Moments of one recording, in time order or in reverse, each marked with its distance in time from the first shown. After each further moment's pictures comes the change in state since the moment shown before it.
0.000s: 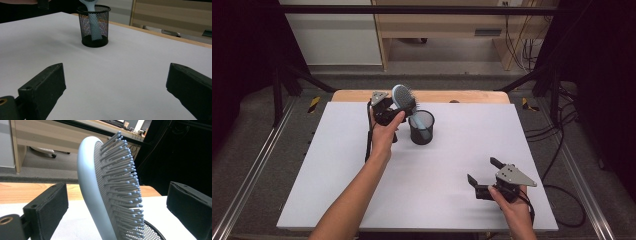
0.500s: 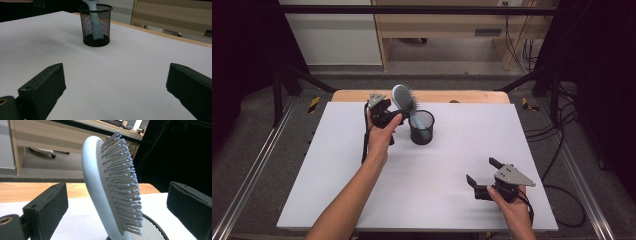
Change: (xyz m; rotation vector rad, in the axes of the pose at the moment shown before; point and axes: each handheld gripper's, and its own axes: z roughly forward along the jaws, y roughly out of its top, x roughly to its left) left arm 0.002 -0.001 -0.012 0.013 -0.008 0.029; right arm 0.002 0.000 0.002 0.005 0.006 -0.002
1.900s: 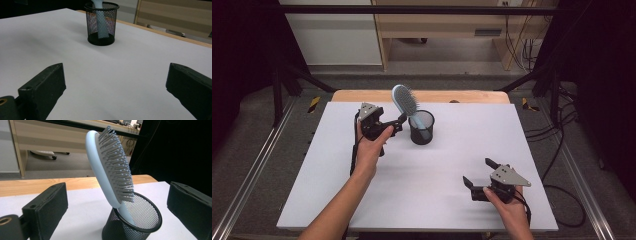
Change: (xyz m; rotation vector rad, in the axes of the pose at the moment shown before) left arm -0.001 -0.008 -0.046 0.014 -0.012 0.080; right arm 0.007 0.001 0.004 0.012 0.019 -0.027
